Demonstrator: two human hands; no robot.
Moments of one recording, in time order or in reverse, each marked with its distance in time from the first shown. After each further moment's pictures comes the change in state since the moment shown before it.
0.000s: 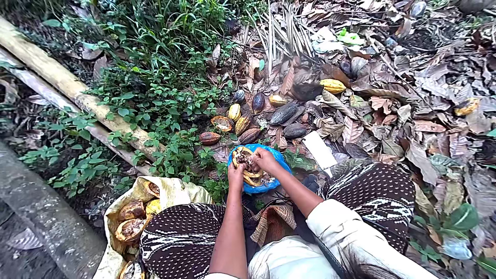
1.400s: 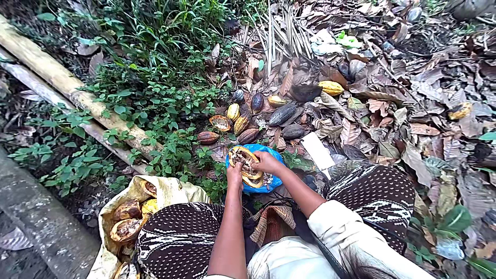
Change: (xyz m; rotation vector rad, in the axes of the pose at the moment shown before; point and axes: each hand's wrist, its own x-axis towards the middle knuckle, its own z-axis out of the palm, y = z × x) left_hand -0.009 0.018 0.010 -0.139 0.043 -0.062; right_hand 0.000 0.011 -0.011 -0.080 -0.144 -0.070
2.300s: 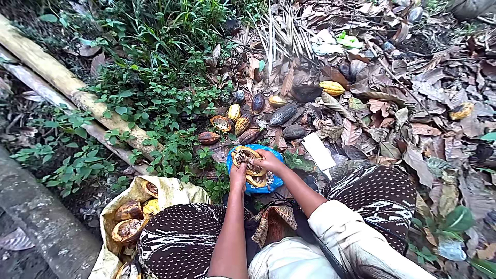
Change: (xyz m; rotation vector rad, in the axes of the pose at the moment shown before) left_hand -0.003 -0.001 0.003 0.107 -0.040 -0.015; right_hand 0.002 0.007 0.000 0.221 0.044 -0.002
